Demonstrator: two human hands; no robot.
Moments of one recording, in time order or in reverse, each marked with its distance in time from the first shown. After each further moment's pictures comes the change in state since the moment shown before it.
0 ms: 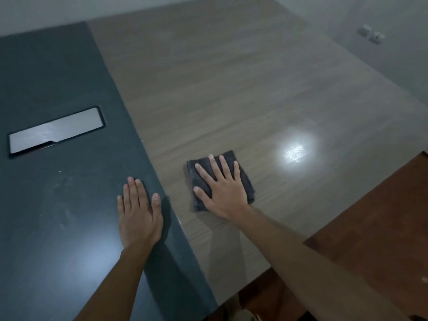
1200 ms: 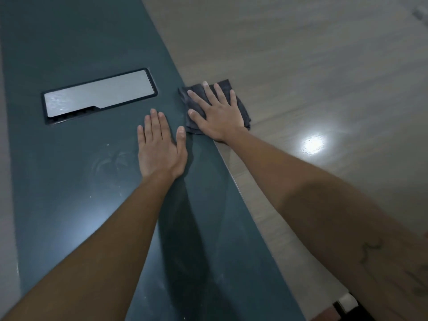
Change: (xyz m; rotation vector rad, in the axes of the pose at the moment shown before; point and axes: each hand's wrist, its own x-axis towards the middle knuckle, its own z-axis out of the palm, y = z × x) left_hand 0.143 -0.081 -0.024 0.046 0.012 0.009; right_hand 0.218 -0.130 0.009 -0.024 -0.153 -0.039
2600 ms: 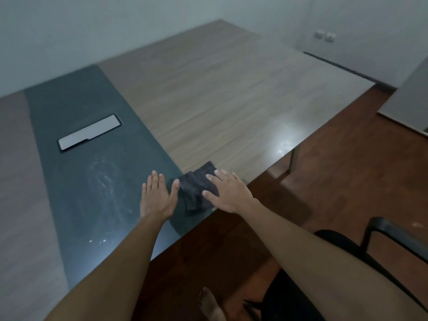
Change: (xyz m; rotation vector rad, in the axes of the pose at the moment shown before) left_hand -0.284 0.082 -0.067 -0.010 -0.237 0.160; right_hand -0.437 0.045 -0.041 0.233 -0.105 0.125
